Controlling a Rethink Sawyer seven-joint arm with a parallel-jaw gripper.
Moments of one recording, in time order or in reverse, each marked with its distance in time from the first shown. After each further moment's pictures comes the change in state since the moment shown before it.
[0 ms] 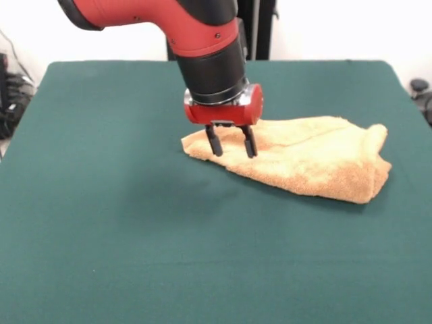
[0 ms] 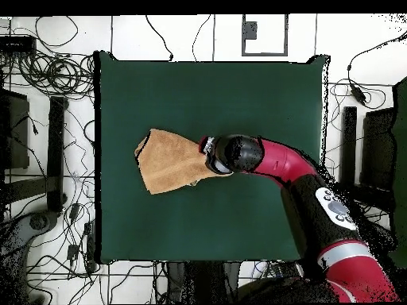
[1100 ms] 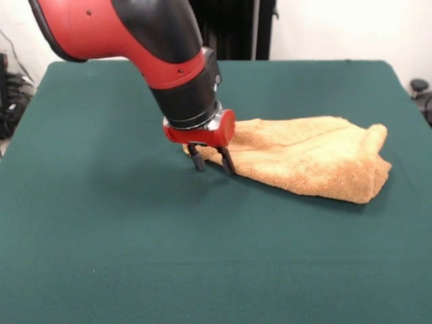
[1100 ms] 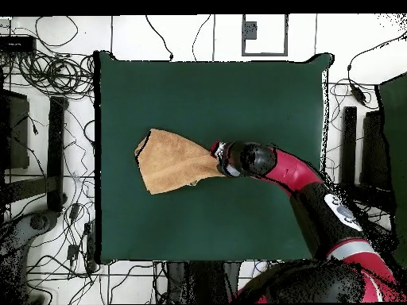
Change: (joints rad) arm -0.084 0.115 0.005 -0.021 0.019 -0.036 0.000
